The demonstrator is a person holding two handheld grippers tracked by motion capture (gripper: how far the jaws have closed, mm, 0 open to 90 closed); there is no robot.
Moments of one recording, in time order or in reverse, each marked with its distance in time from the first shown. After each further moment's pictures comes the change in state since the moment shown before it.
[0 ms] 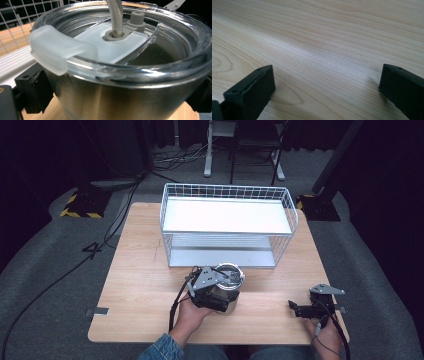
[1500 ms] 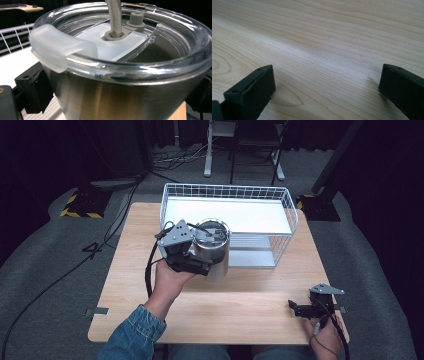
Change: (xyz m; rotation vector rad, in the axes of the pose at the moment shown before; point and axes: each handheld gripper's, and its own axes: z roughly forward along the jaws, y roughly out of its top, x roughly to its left) left arm 0.040 0.122 -0.078 -0.106 0.002 0.034; right arm 0.001 0.001 0.001 0.000 -0.010 0.011
